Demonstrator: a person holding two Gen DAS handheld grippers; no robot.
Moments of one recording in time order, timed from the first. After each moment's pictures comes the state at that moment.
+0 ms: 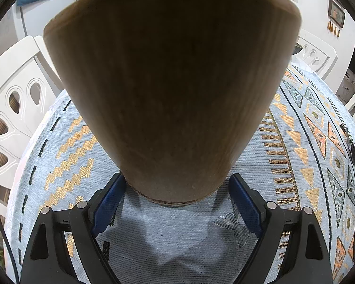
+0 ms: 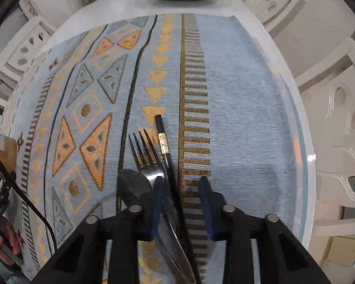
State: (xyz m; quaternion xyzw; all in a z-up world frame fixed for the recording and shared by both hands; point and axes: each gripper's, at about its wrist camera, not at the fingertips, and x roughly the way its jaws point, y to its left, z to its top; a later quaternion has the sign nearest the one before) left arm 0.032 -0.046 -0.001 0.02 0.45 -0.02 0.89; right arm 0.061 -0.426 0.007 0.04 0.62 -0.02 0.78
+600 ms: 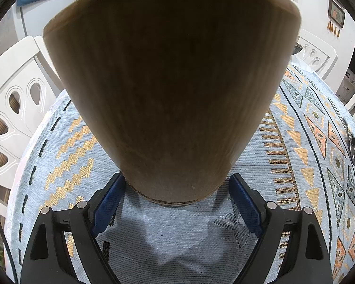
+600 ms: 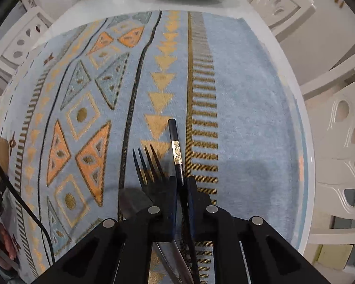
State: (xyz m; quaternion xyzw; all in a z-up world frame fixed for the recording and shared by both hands) left arm 0.032 -0.046 -0.002 0.02 0.45 -0.02 0.89; right arm 0.083 -0.414 0.009 0.02 0.62 -0.03 0.78
